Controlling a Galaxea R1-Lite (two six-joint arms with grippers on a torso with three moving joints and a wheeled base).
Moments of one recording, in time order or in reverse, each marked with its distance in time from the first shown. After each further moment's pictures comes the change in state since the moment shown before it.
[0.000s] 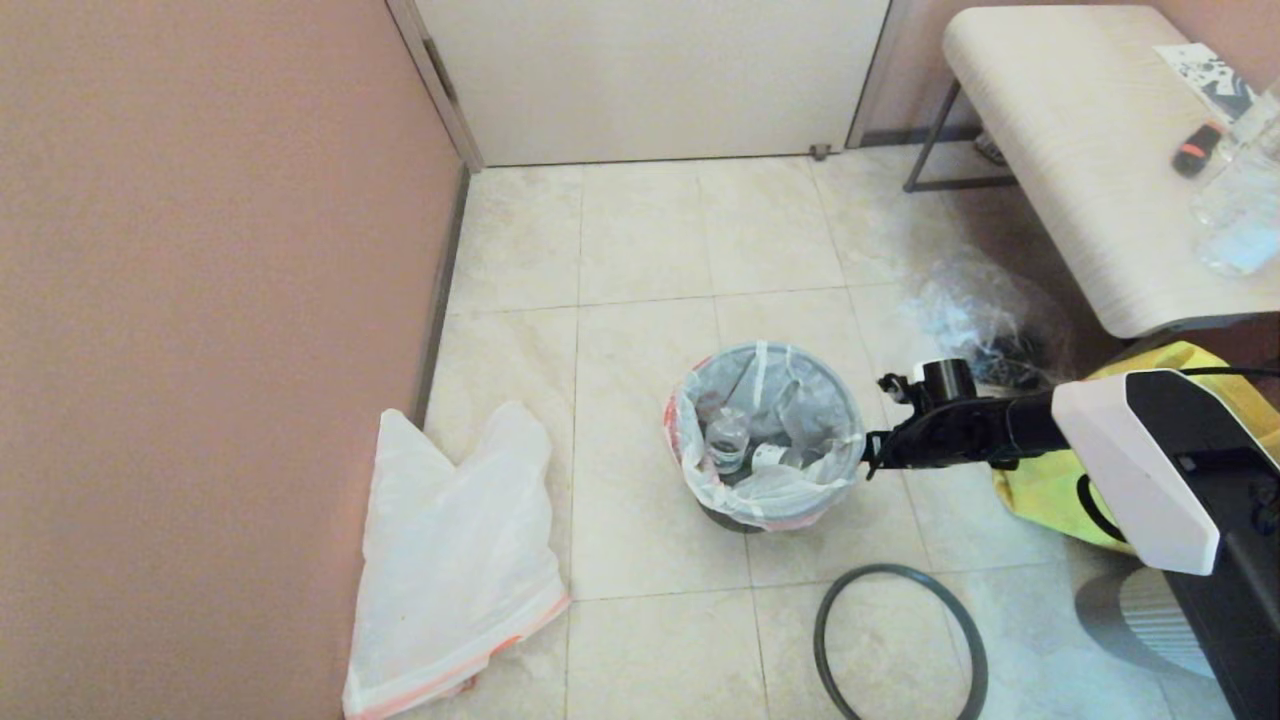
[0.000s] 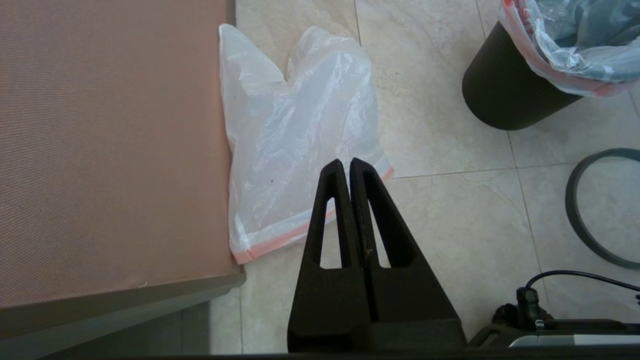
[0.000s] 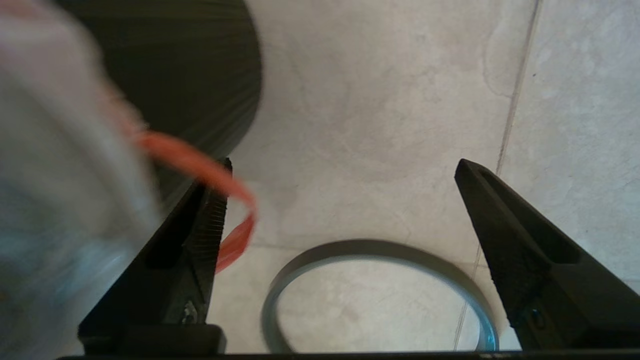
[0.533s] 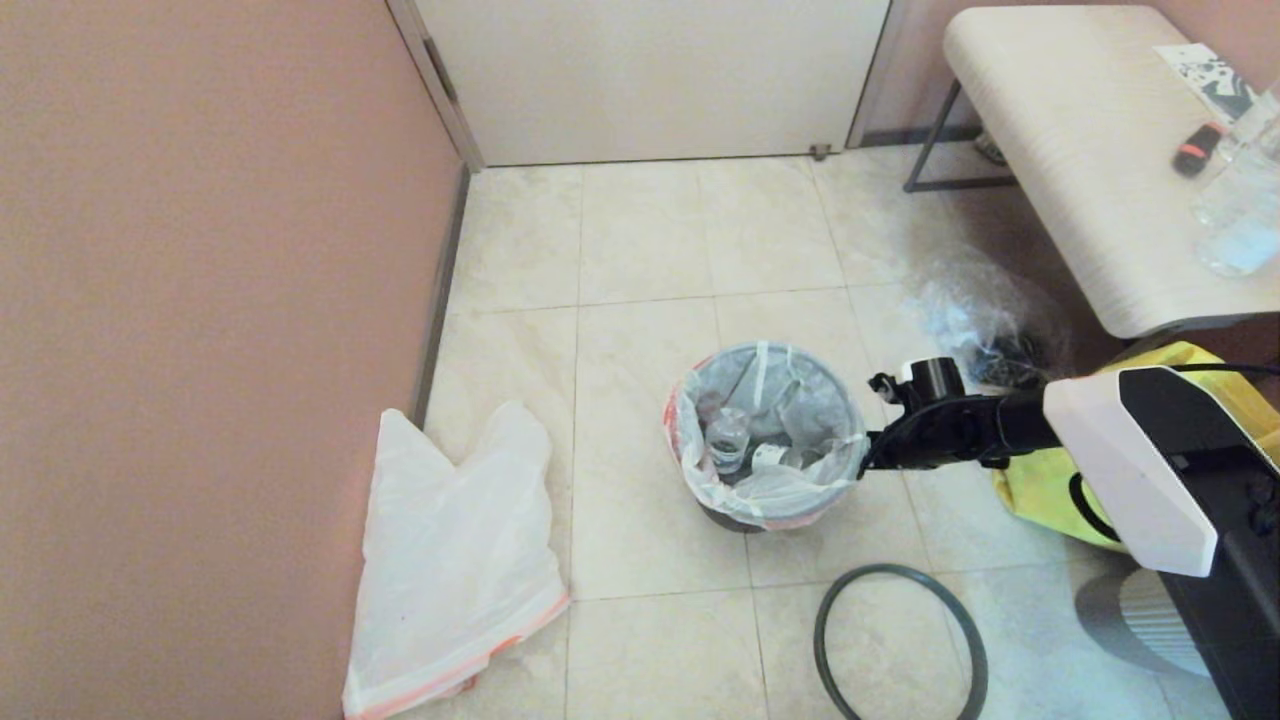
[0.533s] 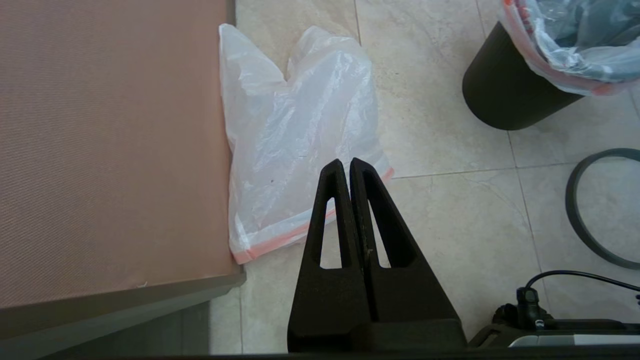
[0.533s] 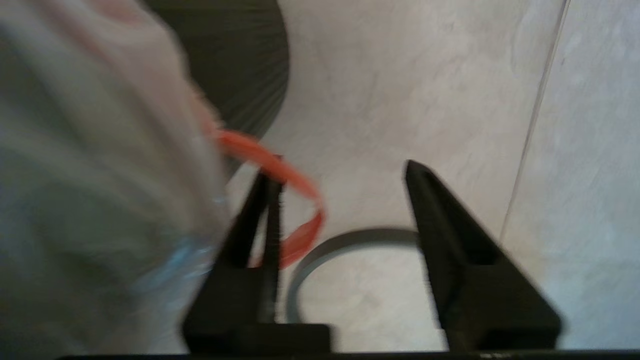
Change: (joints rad) left arm 0.000 0.000 0.000 0.000 0.000 0.000; right arm 0.034 -0.026 0.006 0.039 -0.011 0.040
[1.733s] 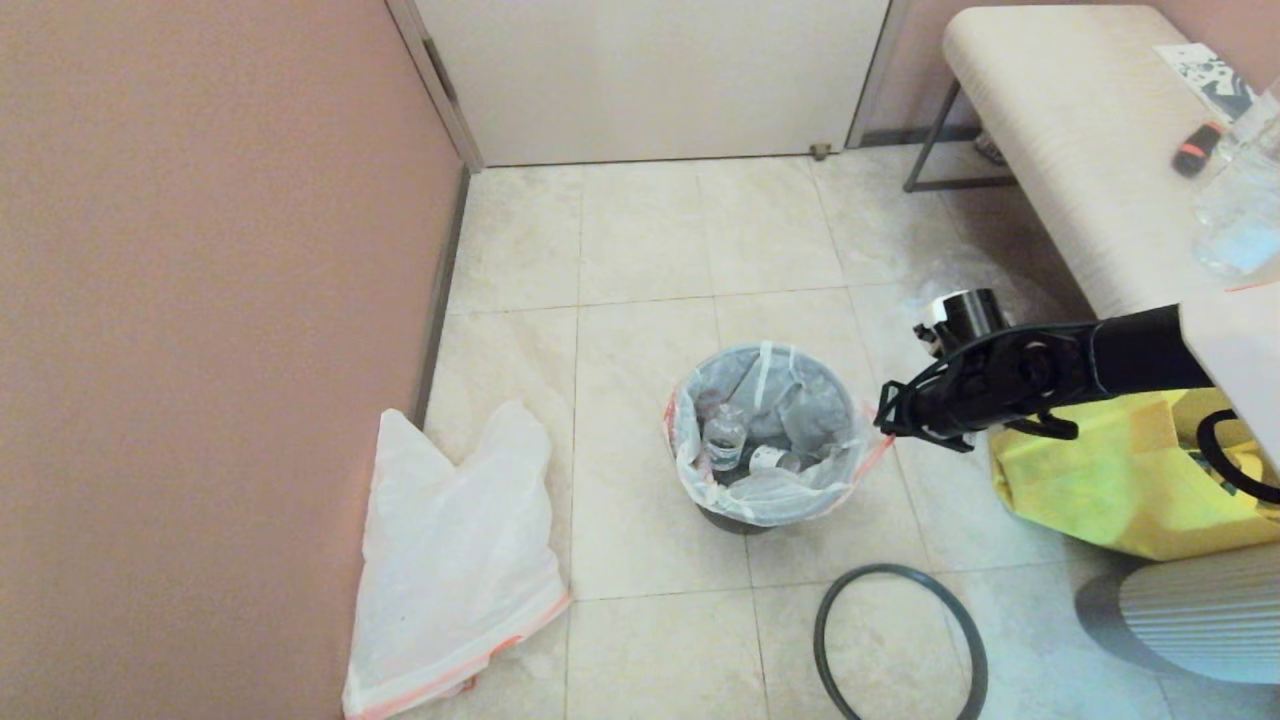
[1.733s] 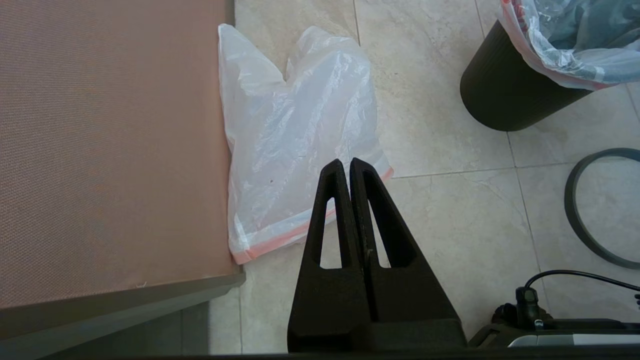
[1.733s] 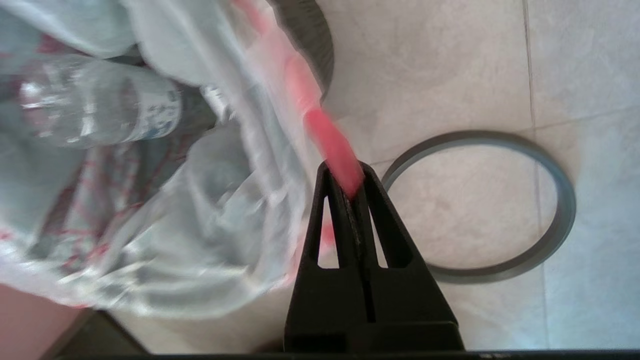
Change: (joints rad) left arm 0.000 0.000 0.000 0.000 0.000 0.000; right arm 0.066 -0.397 0.291 0.121 -0.074 0.362
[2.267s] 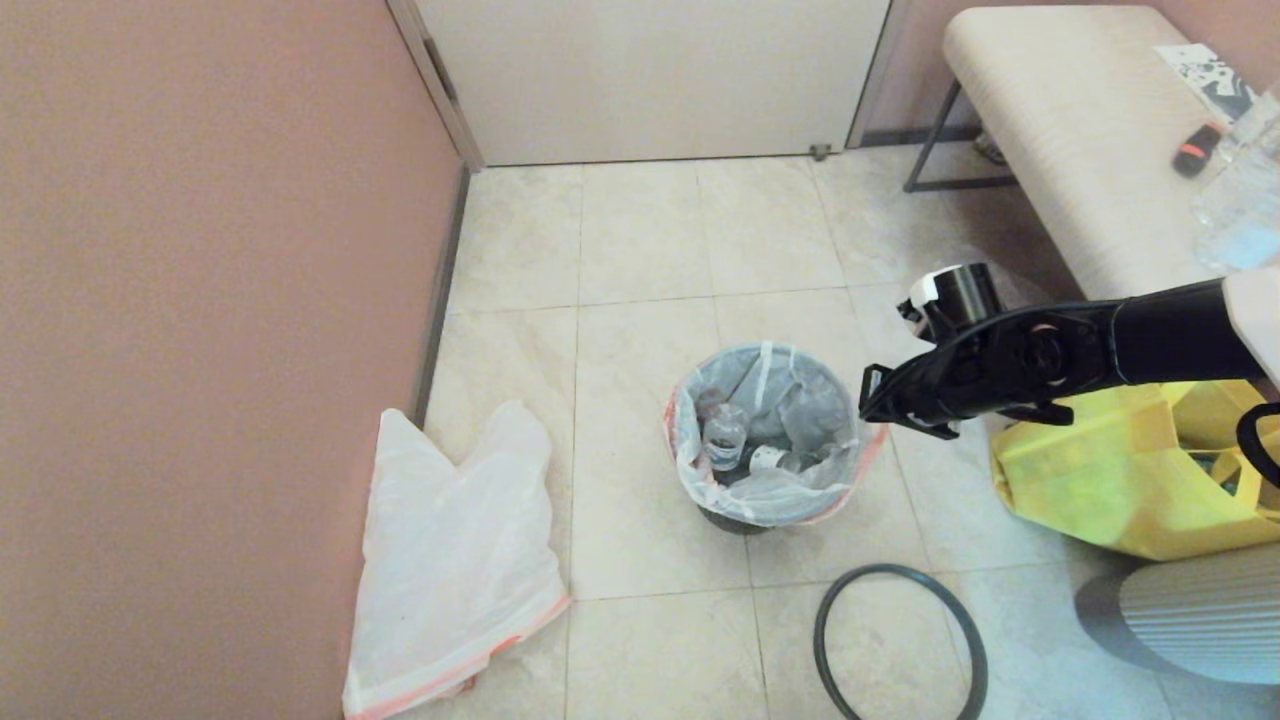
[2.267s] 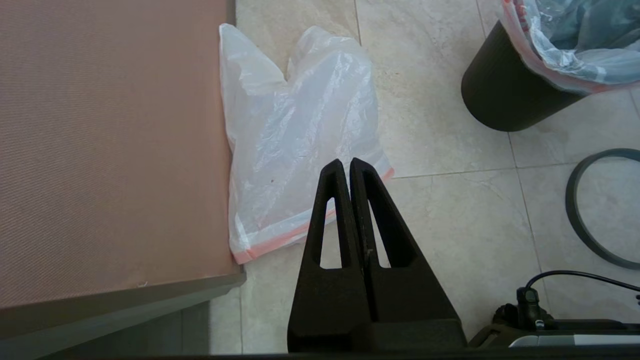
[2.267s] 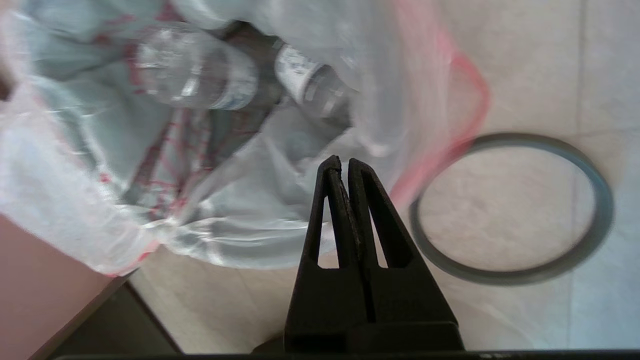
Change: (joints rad) left arm 0.000 0.000 0.000 0.000 0.000 0.000; right arm 0.081 -0.092 0.036 -0.004 0.008 0.012
